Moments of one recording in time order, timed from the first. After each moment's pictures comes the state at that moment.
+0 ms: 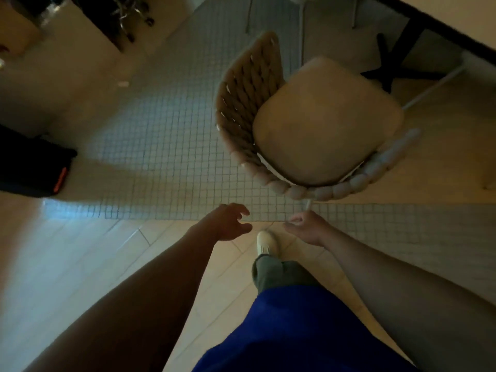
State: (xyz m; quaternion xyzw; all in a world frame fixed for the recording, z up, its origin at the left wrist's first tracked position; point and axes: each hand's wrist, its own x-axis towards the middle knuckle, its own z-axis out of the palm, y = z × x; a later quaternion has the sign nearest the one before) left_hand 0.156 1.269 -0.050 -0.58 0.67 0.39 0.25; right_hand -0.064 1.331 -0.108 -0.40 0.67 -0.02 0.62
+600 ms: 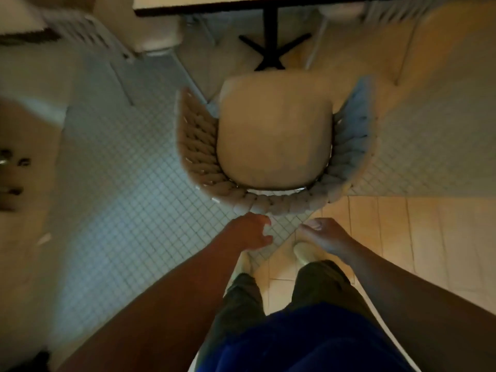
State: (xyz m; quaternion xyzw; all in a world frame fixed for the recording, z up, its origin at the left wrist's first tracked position) left_hand 0.180 1.063 -0.093 -0.18 0.85 0.25 0.43; right_hand 0.077 1.260 -0.128 -0.04 0.79 -0.27 0.55
